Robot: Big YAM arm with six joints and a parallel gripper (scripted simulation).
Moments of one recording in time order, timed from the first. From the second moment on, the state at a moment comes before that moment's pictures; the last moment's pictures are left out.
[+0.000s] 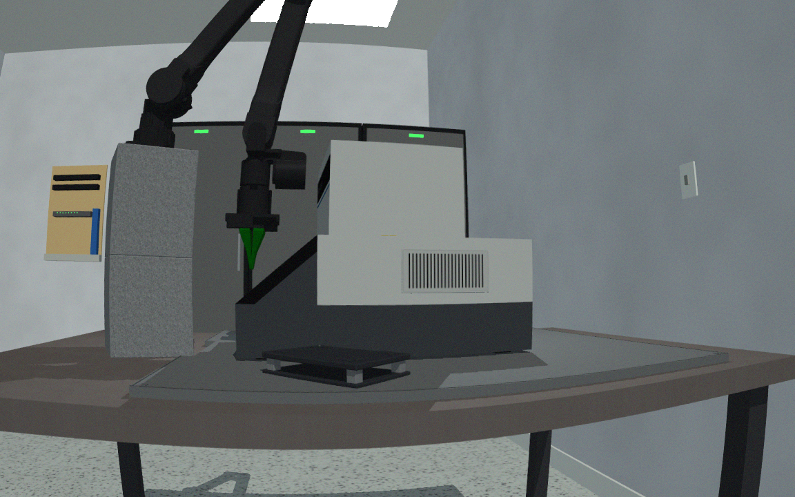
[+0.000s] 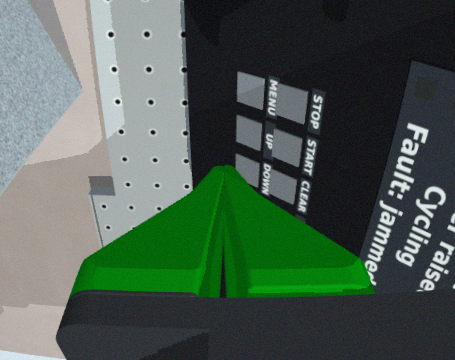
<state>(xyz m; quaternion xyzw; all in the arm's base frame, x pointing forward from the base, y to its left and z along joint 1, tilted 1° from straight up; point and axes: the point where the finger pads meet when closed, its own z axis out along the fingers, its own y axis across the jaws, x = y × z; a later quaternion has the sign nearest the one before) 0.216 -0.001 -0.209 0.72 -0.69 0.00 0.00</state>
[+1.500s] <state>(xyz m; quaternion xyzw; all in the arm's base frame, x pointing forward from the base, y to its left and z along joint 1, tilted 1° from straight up) 0.241 0.000 -0.229 0.72 -0.69 0.01 0.00</state>
